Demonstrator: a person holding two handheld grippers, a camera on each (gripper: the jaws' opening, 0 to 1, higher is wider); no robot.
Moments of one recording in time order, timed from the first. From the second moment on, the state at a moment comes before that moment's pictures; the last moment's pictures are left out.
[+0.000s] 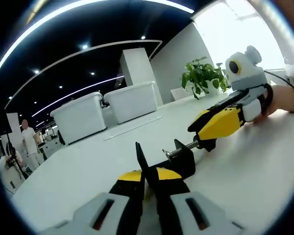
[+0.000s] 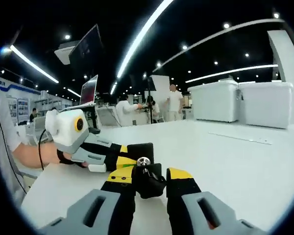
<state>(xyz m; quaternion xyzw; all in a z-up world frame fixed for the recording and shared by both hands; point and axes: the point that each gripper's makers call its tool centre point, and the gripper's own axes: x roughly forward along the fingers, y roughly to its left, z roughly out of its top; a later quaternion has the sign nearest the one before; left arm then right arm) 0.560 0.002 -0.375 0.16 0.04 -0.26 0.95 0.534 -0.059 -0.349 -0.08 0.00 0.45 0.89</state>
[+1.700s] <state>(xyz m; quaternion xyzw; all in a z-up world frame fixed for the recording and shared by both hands) 0.561 0.003 -0.375 0.16 0.04 -0.26 0.95 0.538 -0.065 -0.347 0.10 0.10 0.46 0.88</state>
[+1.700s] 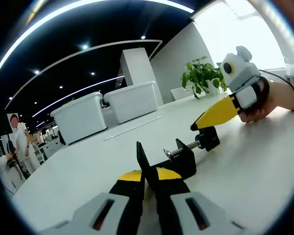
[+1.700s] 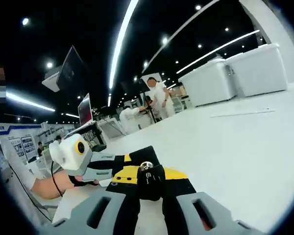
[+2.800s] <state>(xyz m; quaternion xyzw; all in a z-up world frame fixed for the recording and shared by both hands) 0.582 0.014 -0.378 0.16 0.04 -0.26 0.95 0.537 -0.072 -0.345 0.03 0.07 0.44 0.90</state>
